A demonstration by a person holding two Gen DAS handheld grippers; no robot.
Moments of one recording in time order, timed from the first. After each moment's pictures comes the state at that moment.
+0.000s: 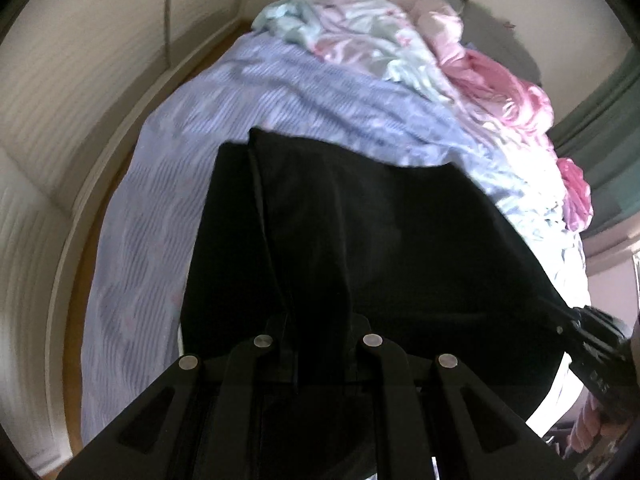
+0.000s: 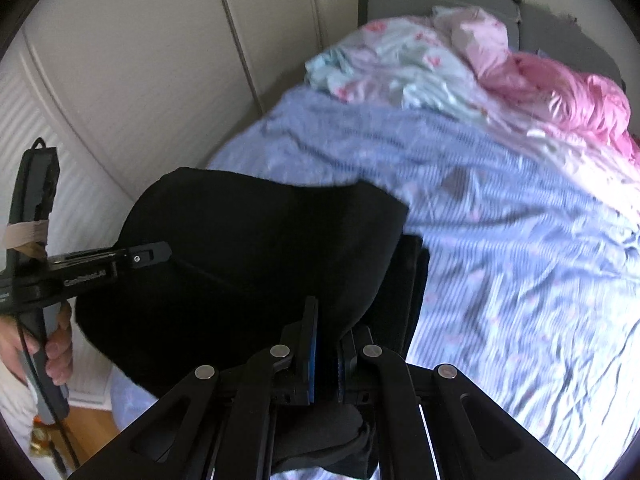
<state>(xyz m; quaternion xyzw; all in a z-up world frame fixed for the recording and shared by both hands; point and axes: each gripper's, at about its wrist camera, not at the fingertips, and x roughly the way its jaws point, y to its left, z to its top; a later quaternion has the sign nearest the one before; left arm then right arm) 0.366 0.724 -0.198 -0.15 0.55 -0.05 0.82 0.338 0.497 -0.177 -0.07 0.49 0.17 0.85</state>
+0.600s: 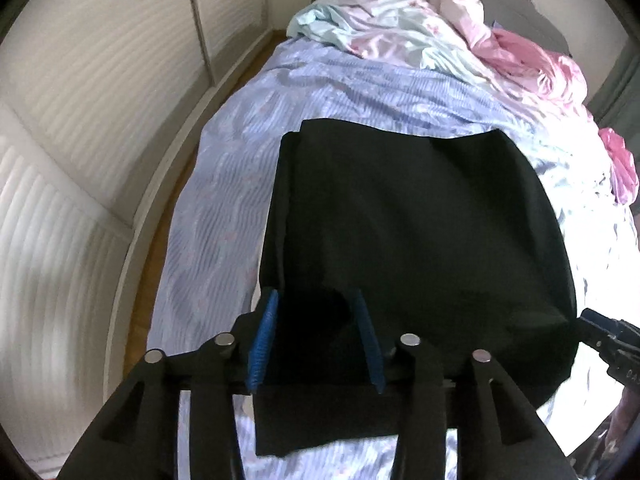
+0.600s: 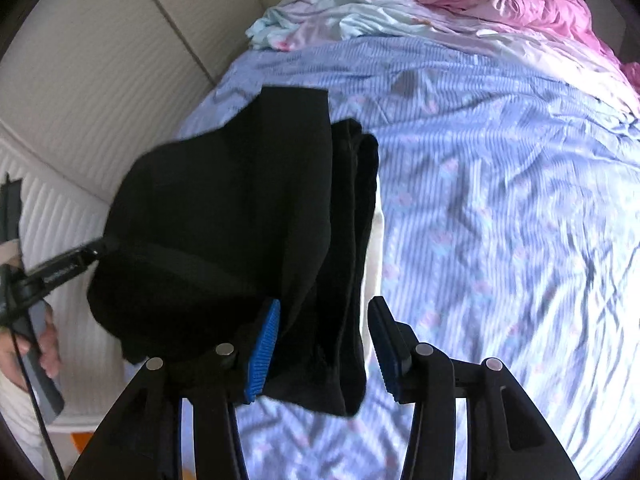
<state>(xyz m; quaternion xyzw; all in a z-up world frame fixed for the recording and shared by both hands) 0.319 0.725 -0.188 -0.06 0.55 0.03 0.83 0.306 0.437 -0.217 0.02 0.56 0.12 0.82</state>
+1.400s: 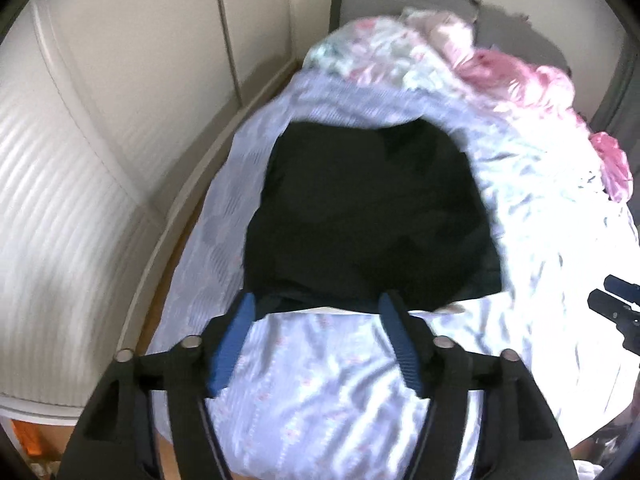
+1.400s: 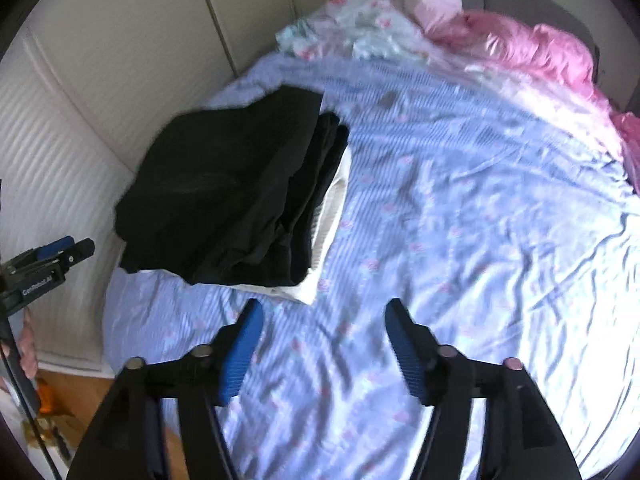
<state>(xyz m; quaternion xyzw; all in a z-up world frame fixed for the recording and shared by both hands) 0.167 0.642 -0.103 -0.04 0.49 0.08 0.87 0.202 0.367 -0.149 -0.05 0.51 0.15 0.84</state>
